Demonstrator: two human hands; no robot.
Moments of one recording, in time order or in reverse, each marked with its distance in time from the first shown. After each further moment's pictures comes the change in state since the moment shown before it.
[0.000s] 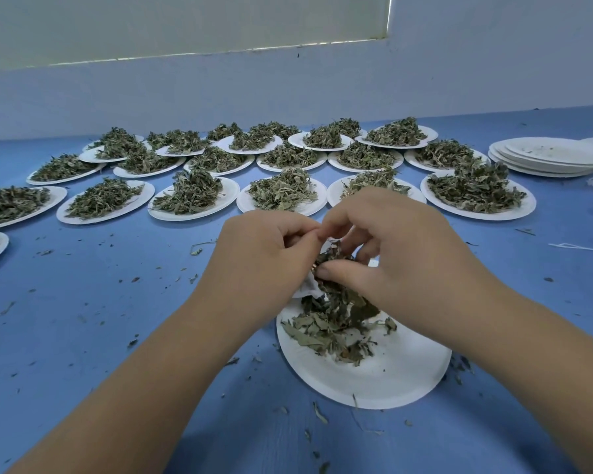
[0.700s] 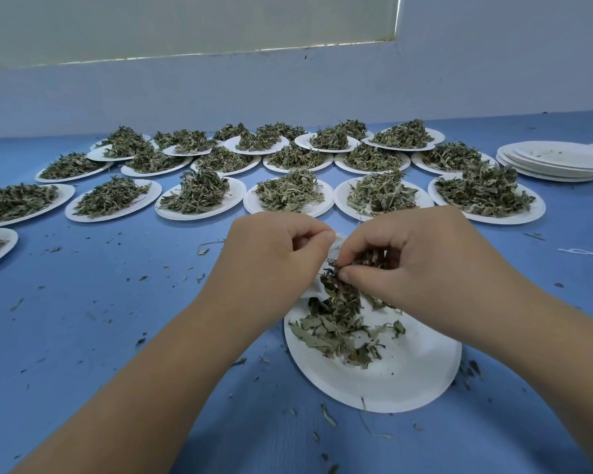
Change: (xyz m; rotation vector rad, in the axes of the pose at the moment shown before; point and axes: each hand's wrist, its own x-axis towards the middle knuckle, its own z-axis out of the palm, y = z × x) left_hand -0.001 -0.005 -0.001 0.054 0.028 0.027; right_hand -0.004 0.000 -0.009 0.049 -0.056 0.104
